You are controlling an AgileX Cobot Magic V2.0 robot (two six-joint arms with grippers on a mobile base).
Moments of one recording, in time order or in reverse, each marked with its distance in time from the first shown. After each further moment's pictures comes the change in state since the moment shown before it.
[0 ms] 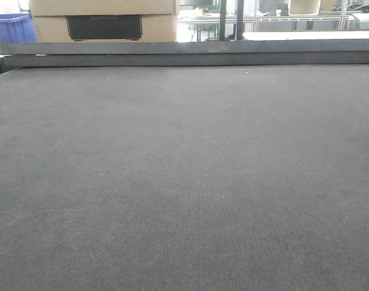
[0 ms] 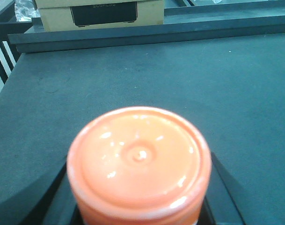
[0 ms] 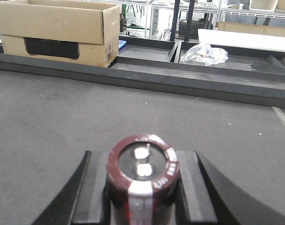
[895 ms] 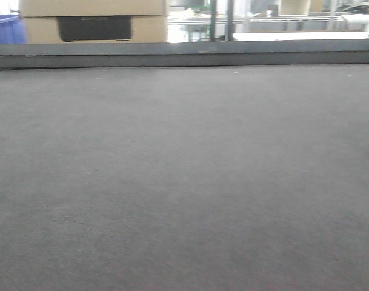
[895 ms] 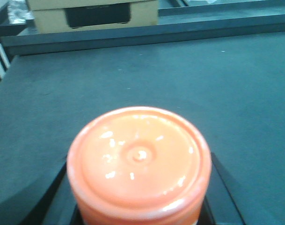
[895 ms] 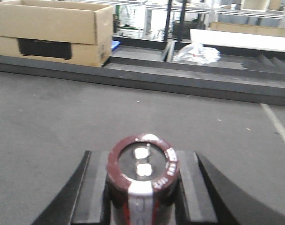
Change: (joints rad) left arm 0.000 0.000 0.000 0.004 0.000 0.000; right arm 0.000 0.000 0.000 0.004 -0.003 0.000
